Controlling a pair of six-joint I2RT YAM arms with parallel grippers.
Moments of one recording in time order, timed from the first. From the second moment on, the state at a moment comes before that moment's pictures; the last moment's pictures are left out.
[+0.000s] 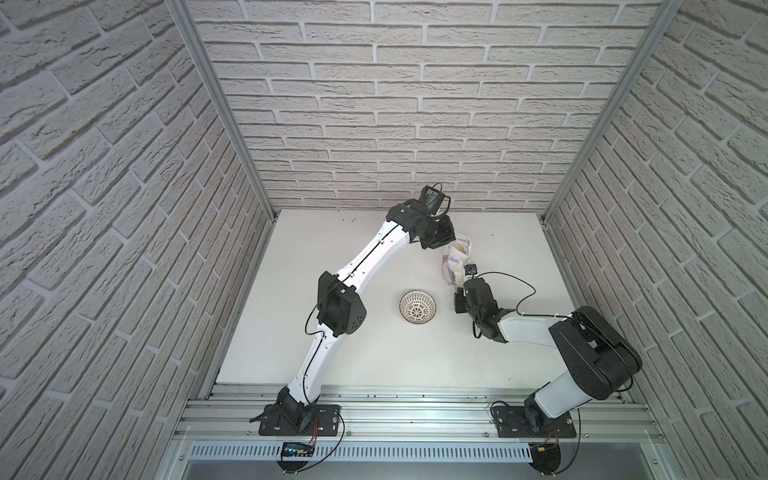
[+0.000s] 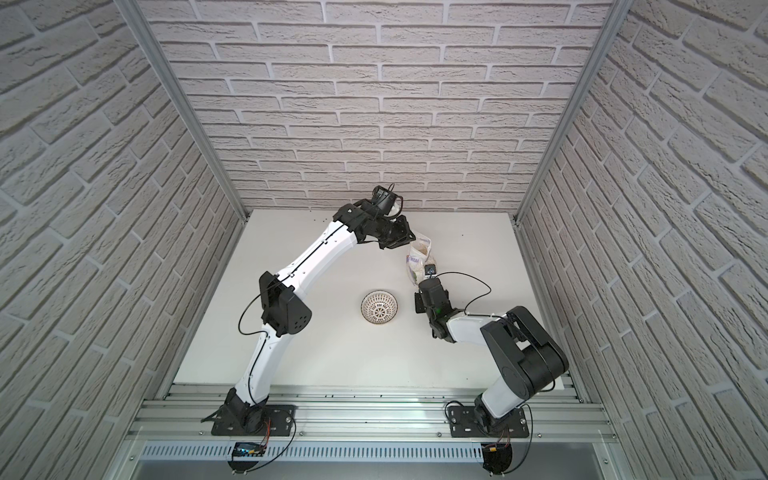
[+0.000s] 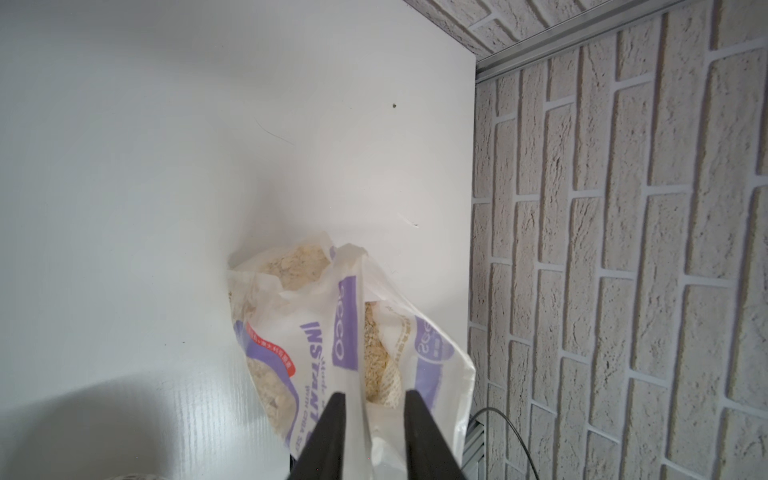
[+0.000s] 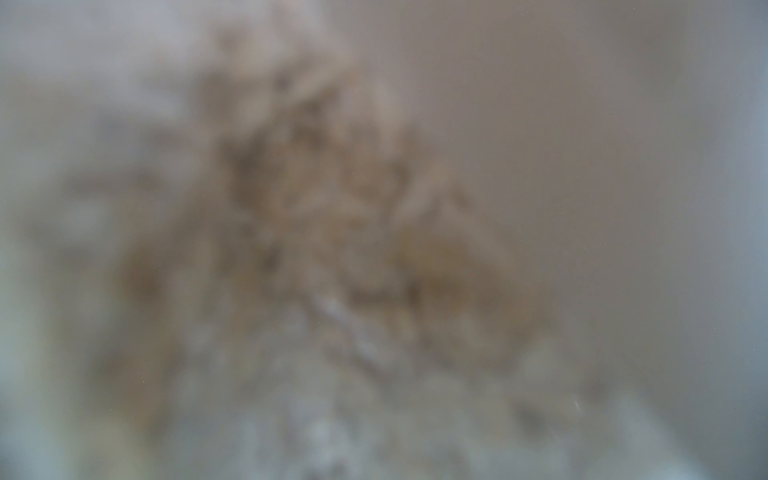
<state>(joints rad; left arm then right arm) -0.64 2.34 2.52 -0.97 0.32 -0.86 0.53 1.57 0.58 0.33 0.34 0.24</state>
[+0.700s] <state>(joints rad) -0.59 2.18 2.42 -0.97 0.24 -0.75 0.54 1.38 0.56 0.08 0.33 0.14</state>
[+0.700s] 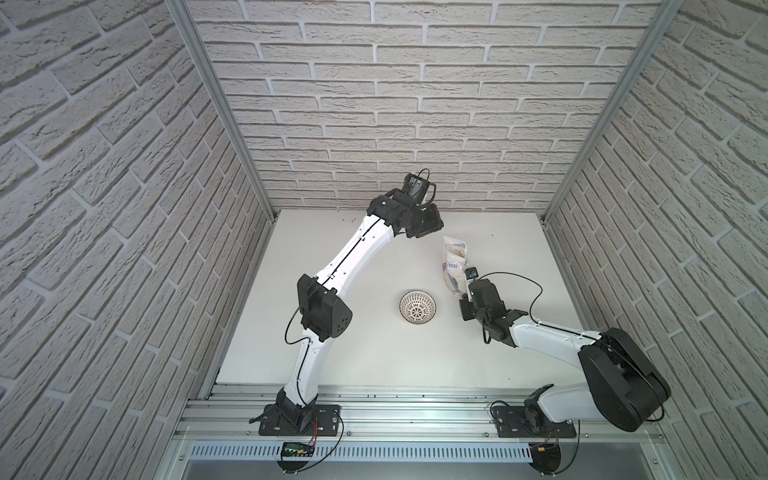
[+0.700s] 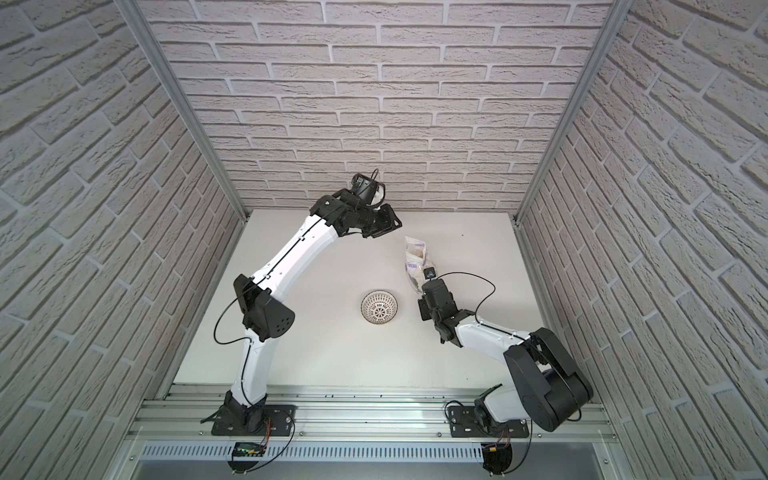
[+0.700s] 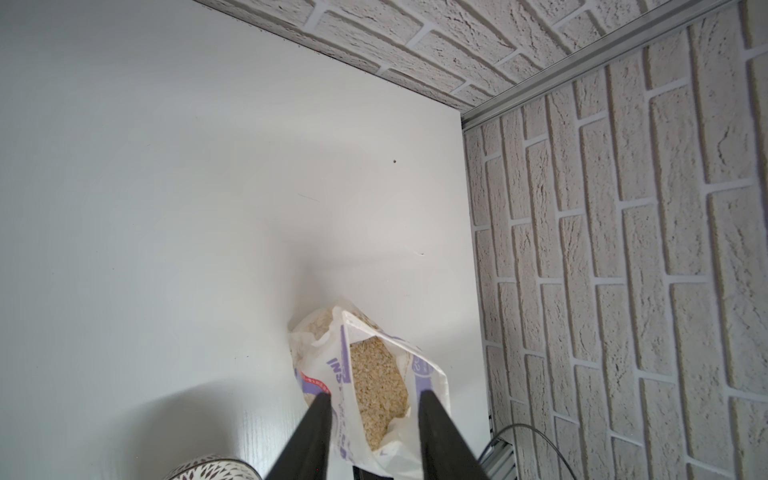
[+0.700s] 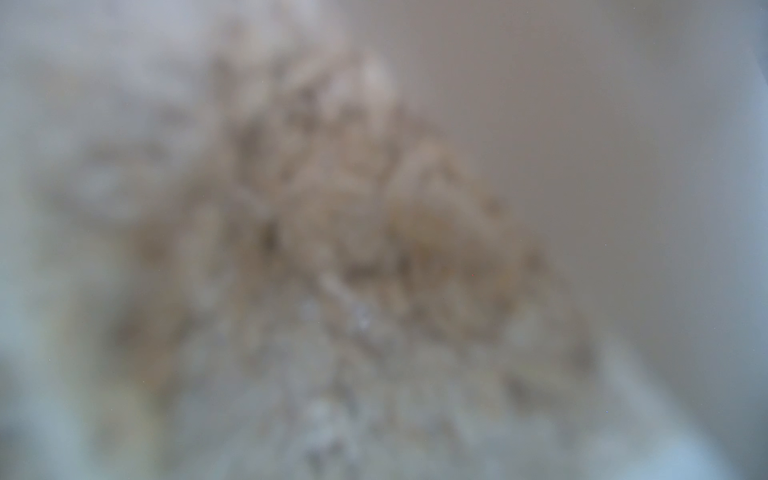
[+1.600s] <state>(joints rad) -0.57 1.68 1.80 -0.80 0.08 -0.69 0.62 1.07 0.78 -0.48 0.31 -0.04</state>
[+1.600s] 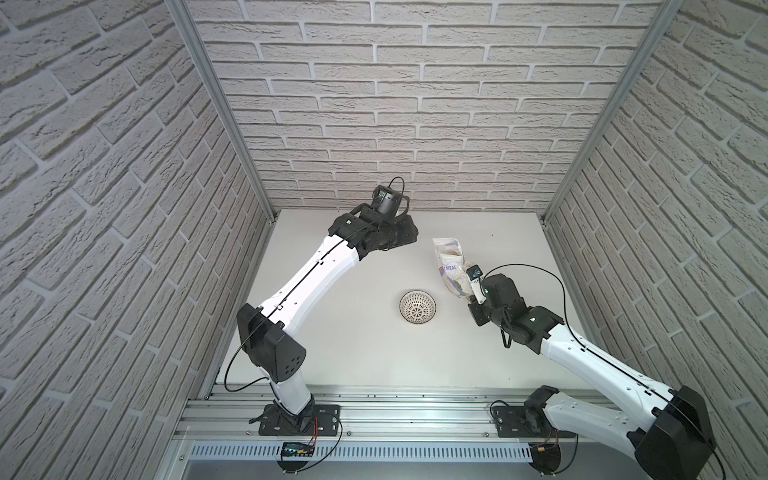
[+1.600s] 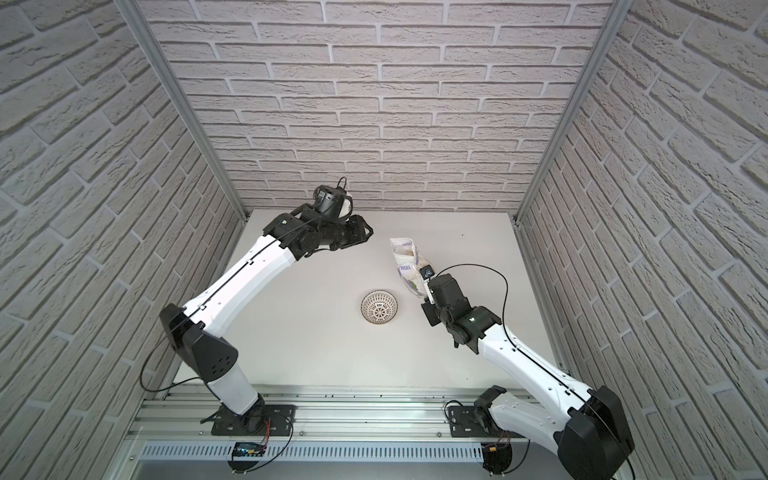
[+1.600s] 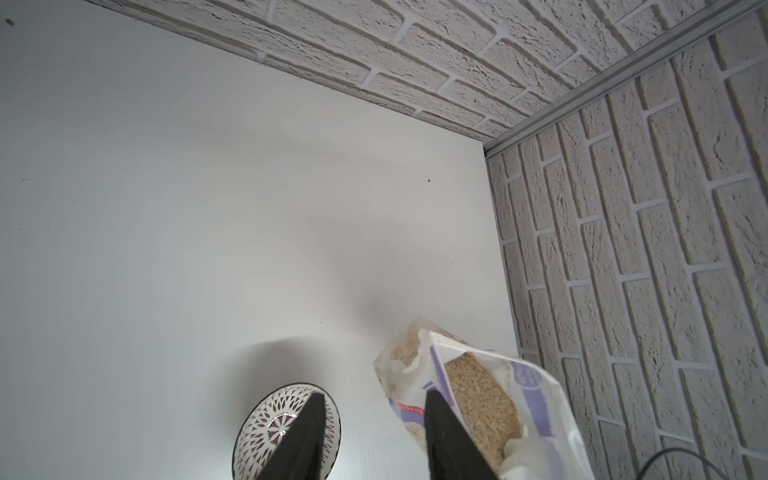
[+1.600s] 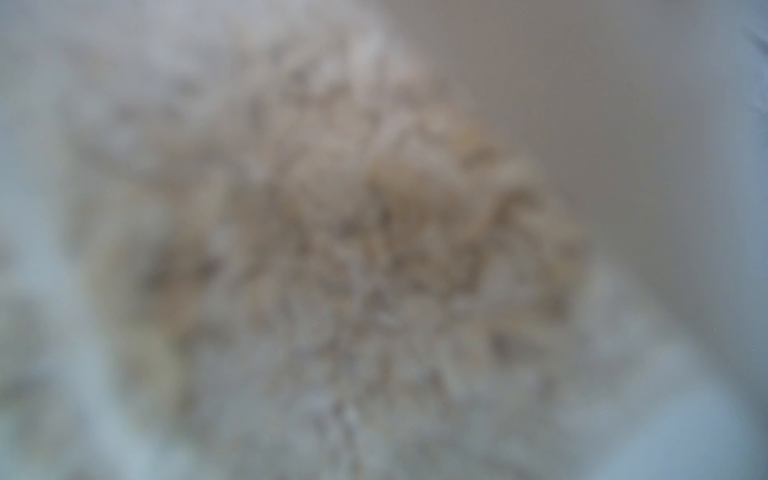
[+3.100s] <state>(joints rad) -0.63 1.45 1.09 -0.22 0.19 -0.94 0.88 1.26 1.02 -1.10 0.66 -0.33</state>
